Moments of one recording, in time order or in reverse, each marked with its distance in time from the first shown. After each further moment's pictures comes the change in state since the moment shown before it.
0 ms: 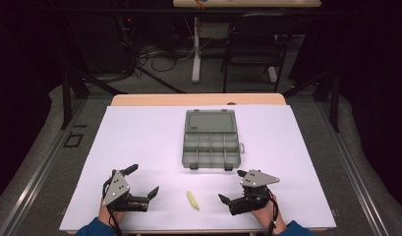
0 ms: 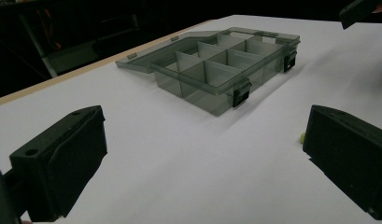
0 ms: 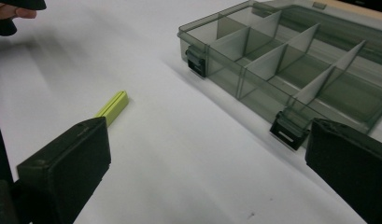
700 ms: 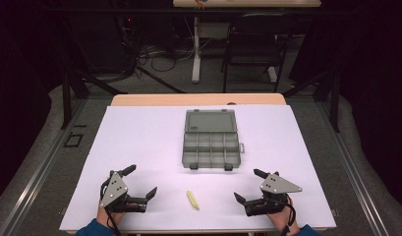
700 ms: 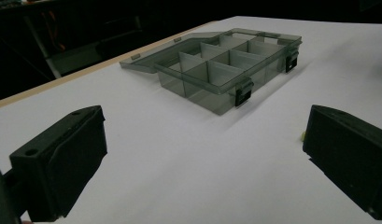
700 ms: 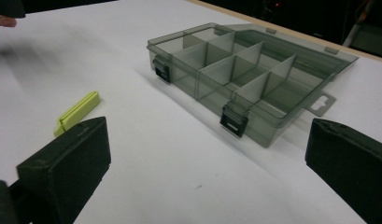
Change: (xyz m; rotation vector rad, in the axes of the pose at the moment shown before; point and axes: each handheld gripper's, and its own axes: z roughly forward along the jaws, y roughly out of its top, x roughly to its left) left arm 0.000 -0.001 -0.005 -0.008 0.012 0.003; right arm -0.018 -0.020 -0.033 -0.119 -0.079 -0.025
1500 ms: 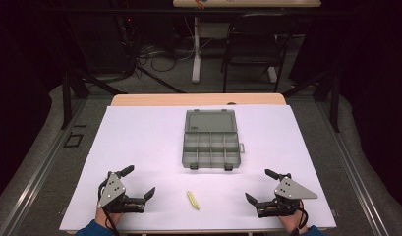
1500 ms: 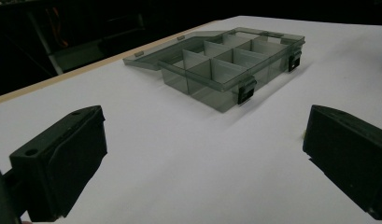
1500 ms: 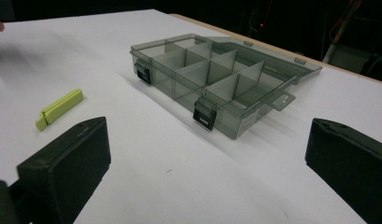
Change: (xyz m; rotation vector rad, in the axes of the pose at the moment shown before) left arm 0.001 -0.002 -0.003 0.003 0.007 -0.017; right arm -0.017 -0.017 -0.023 -0.078 -0.042 -0.025
